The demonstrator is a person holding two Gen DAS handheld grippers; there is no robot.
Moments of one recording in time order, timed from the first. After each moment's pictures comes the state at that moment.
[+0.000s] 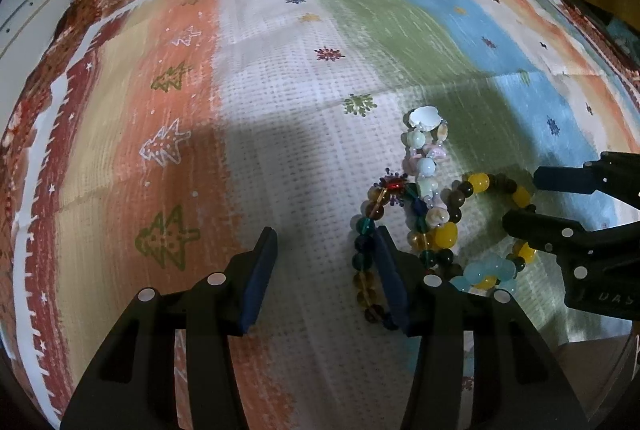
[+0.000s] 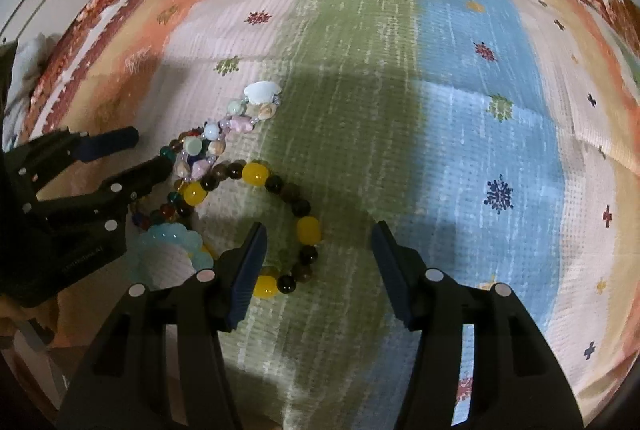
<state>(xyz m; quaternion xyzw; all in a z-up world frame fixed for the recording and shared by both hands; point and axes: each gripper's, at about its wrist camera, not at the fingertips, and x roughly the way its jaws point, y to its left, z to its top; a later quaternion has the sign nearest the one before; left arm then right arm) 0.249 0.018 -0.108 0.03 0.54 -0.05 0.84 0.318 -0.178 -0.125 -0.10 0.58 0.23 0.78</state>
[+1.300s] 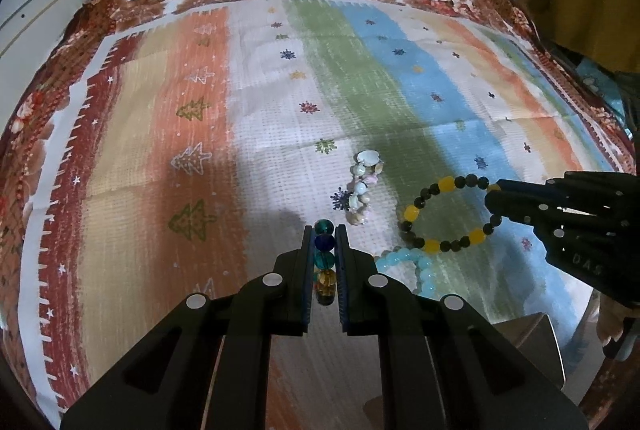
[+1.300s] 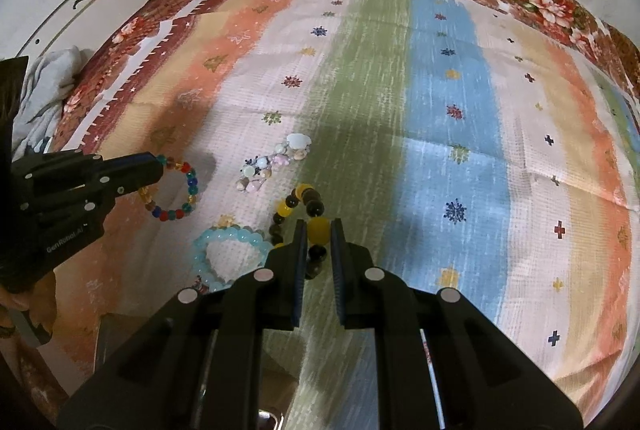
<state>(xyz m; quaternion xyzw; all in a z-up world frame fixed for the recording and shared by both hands) 0.205 0.024 -0.038 -0.03 0.49 -0.08 0.87 0.277 -0.193 -0.054 -0.10 0.50 0.25 0.82</state>
